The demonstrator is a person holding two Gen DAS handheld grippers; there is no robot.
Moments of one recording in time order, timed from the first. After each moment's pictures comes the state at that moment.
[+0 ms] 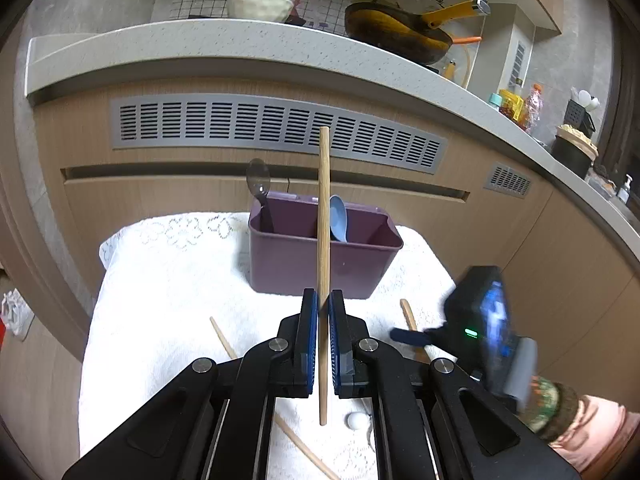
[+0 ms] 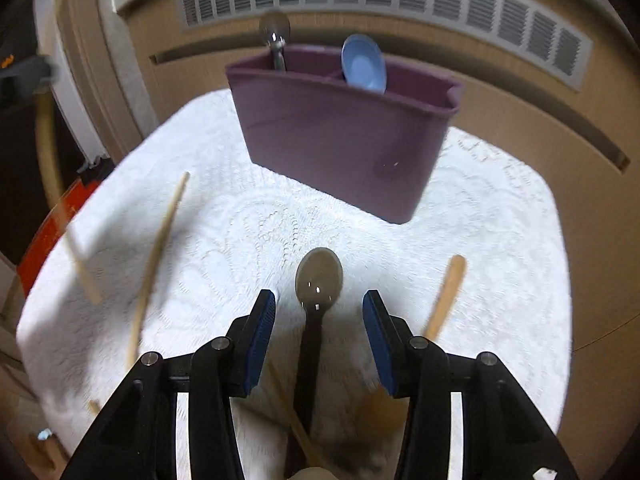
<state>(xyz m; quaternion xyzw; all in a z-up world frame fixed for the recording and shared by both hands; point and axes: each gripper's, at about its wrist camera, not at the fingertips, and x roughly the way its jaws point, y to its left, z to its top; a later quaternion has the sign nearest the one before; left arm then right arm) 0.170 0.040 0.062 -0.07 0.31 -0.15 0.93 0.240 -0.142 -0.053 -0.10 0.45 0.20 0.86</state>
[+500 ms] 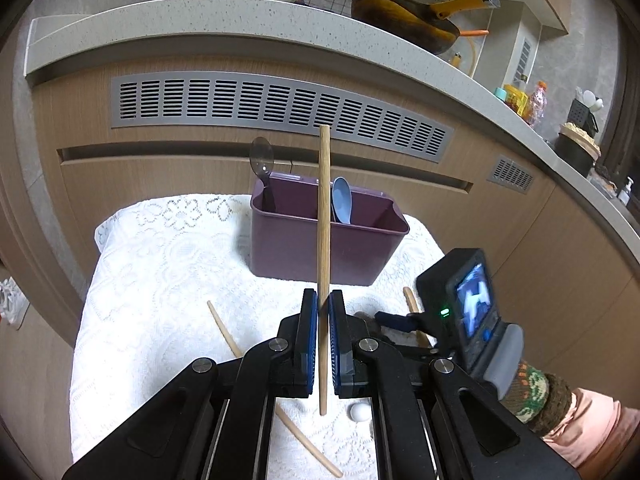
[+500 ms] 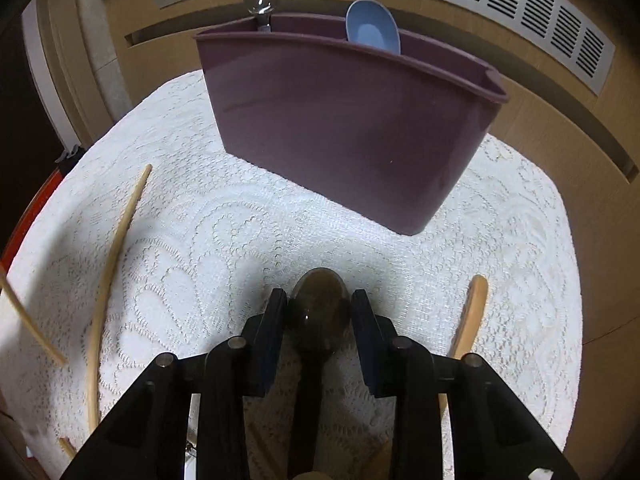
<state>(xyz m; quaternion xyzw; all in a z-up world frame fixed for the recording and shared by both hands) 0.177 0.044 0.048 -0.08 0.33 -0.15 0.93 0.267 -0.119 -0.077 -0.12 0.46 0.17 0.86</state>
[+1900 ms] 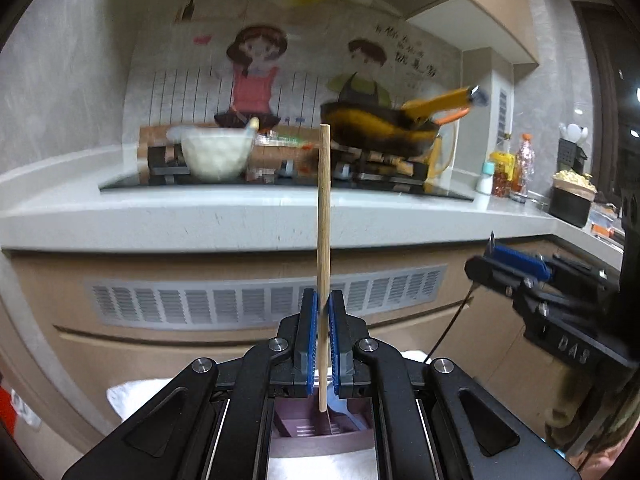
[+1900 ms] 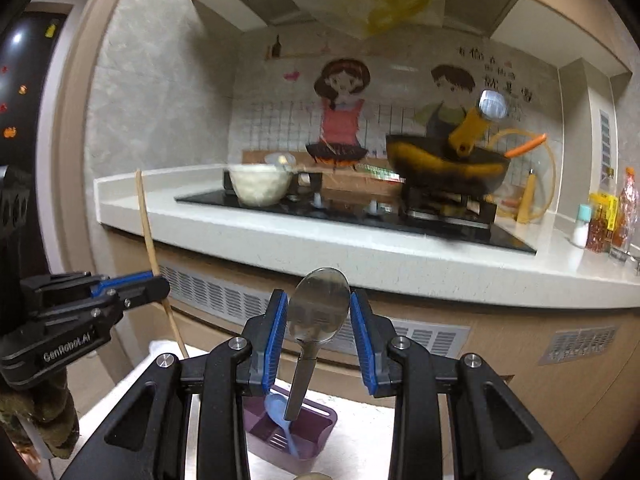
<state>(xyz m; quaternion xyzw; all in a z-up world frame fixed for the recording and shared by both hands) 0.285 0.026 0.183 -0.04 0.18 -0.15 0.97 0.275 -0.169 0.211 -0.07 0.15 0.14 0.98</state>
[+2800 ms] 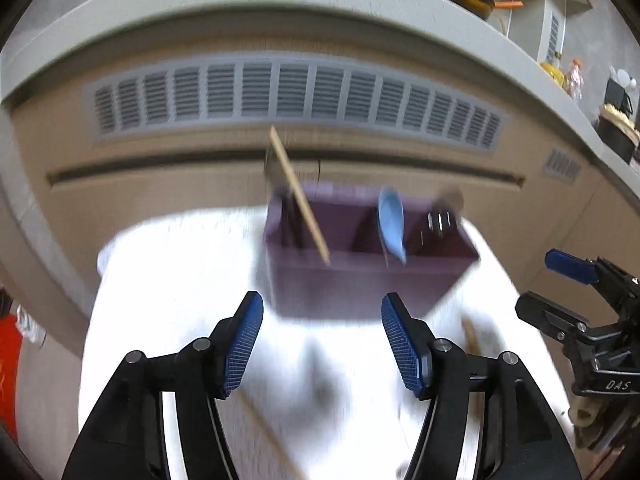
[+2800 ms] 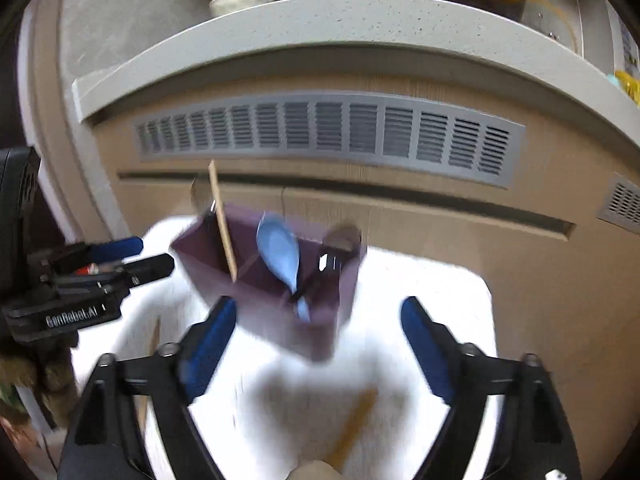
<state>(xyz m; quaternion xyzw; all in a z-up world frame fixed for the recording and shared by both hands) 0.263 0.036 0.017 -0.04 0.36 -0.10 0.93 0.270 -0.185 0.046 -0.05 0.34 0.15 0.93</state>
